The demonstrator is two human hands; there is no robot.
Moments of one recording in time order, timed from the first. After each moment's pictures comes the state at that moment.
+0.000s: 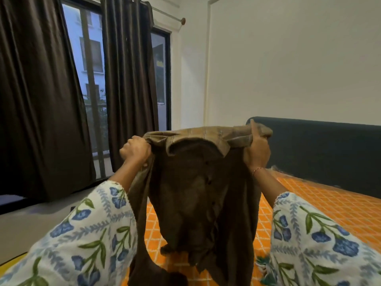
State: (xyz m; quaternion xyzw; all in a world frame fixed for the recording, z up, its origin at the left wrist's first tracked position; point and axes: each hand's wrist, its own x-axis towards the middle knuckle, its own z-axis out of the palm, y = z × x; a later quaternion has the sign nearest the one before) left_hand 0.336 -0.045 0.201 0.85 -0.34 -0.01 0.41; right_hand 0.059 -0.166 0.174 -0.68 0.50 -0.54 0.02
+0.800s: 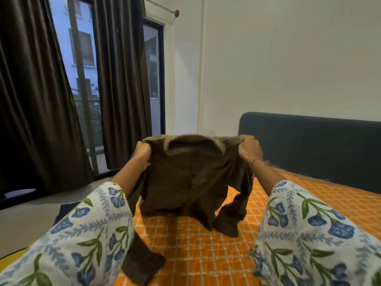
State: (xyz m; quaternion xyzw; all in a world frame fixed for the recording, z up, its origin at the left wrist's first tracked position) left_hand 0.331 -0.092 0.163 0.62 -0.28 -0.31 0.66; right_hand 0.053 -0.207 0.163 -0.68 0.58 -0.43 0.09
